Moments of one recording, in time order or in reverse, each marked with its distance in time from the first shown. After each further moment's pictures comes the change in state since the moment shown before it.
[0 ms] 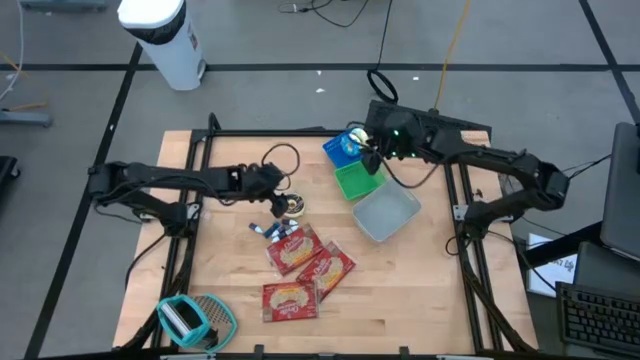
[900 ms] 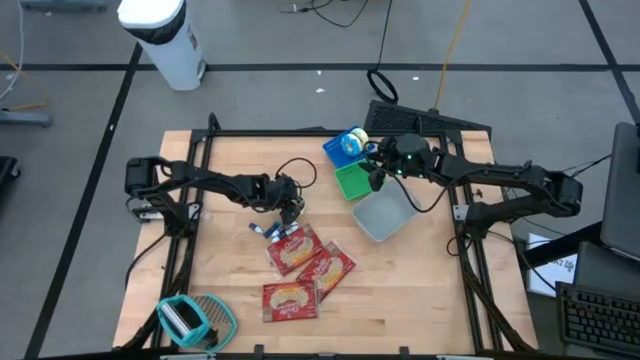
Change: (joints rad) left arm 0.008 0.316 0.001 0.121 0.017 -0.082; right arm 0.090 -0.137 -0.303 0.359 0.000 0.090
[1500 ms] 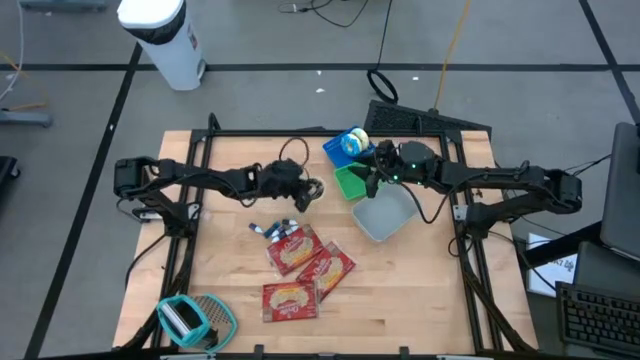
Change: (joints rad) left arm 0.038 -0.093 -0.002 0.396 0.075 0.105; right arm 0.124 0.001 0.000 0.219 0.000 0.067
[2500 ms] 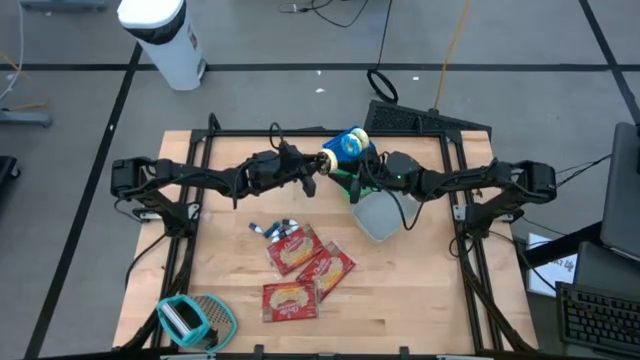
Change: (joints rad) left arm 0.007 -0.024 0.002 0.458 -0.105 0.212; right arm 0.076 0.239 -0.001 0.414 0.005 0.131
